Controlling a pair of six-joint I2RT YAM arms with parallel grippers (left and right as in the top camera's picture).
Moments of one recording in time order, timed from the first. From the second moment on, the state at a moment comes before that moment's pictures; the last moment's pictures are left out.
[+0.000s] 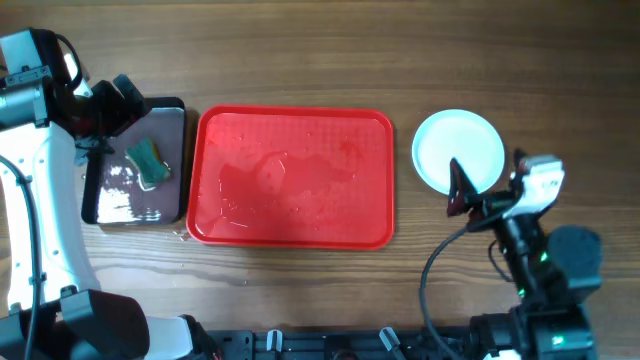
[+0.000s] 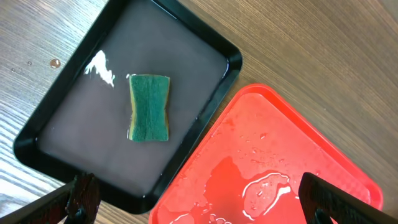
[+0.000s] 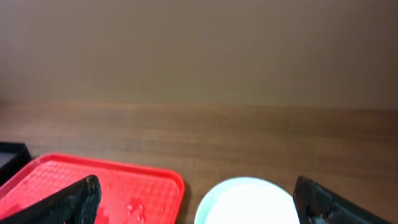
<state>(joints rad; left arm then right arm) 0.30 1.59 1.59 -1.16 0.11 -0.36 0.07 0.40 0.48 -0.22 -0.13 0.07</state>
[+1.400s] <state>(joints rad) 0.30 1.59 1.59 -1.16 0.11 -0.36 0.07 0.02 0.01 0.00 -0.13 -0.13</state>
